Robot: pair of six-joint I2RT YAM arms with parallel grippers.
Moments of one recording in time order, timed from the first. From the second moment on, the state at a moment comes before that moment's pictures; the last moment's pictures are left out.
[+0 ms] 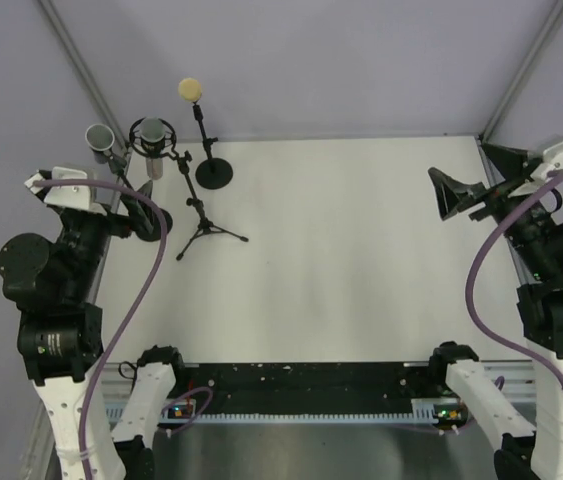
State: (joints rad) left arm 0.10 0.70 1.44 -0.55 0.25 0.10; right arm 0.08 0.71 1.35 -0.34 -0.35 -0.04
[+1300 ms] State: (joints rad) left arm 0.10 0.81 0.63 0.02 0.19 0.08; right arm 0.08 0.74 0.74 -0.22 -0.70 -0.33
